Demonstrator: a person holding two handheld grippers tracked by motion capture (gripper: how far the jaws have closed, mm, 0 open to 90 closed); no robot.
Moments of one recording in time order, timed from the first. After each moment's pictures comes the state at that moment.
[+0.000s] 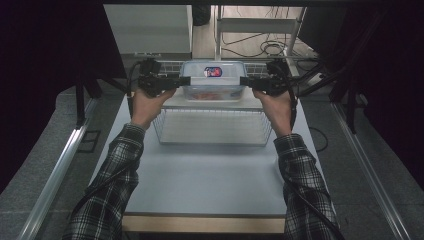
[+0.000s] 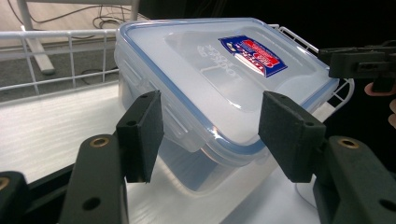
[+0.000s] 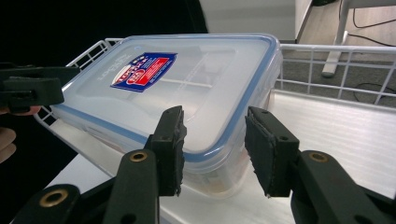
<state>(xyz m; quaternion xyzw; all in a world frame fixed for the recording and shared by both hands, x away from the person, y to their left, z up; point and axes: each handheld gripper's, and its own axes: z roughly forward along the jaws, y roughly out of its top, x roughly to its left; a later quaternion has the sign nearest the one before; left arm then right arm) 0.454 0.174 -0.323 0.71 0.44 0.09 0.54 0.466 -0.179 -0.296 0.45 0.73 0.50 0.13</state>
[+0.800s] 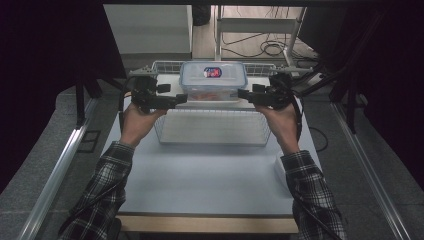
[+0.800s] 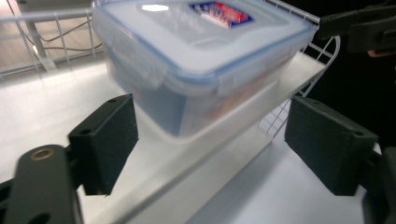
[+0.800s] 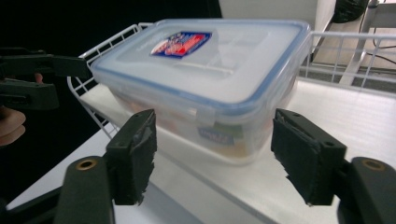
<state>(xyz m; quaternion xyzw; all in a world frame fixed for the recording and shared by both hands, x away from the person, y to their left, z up) 0.402 0.175 -0.337 0.74 0.40 0.14 0.52 0.430 -0.187 -0.308 0.40 0.75 0.52 0.13</state>
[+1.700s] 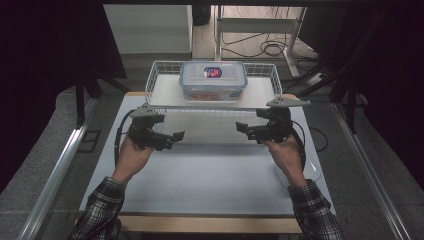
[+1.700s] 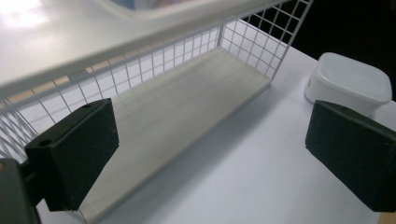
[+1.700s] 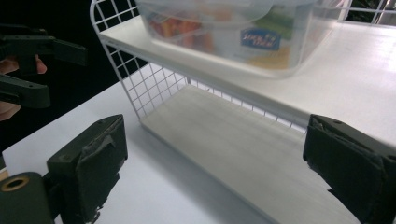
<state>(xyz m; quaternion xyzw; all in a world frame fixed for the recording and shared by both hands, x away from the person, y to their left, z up) 0.336 0.172 -0.393 0.77 0.38 0.16 0.48 0.372 -0.194 -0.354 0.35 0.77 0.51 0.15</state>
